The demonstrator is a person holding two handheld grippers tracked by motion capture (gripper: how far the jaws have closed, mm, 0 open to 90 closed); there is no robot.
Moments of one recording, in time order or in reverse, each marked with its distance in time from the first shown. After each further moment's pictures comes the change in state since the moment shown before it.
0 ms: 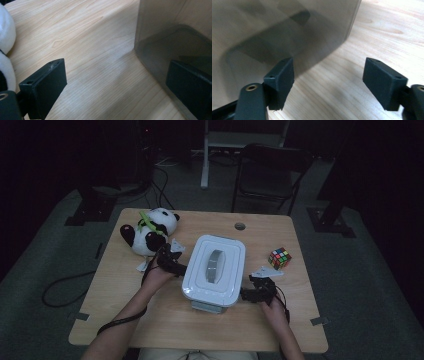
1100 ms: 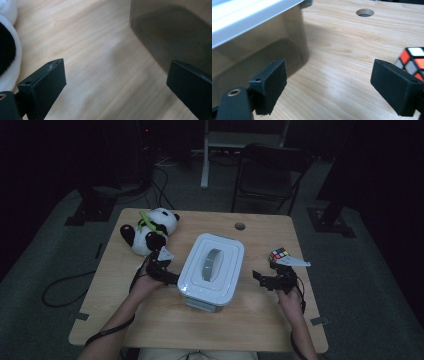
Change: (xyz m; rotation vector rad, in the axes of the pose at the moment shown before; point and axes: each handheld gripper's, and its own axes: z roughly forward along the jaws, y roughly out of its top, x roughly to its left) left arm 0.009 -0.039 -0.020 0.006 -0.056 0.002; right arm -0.055 0.015 -0.041 -0.147 -0.061 0.132
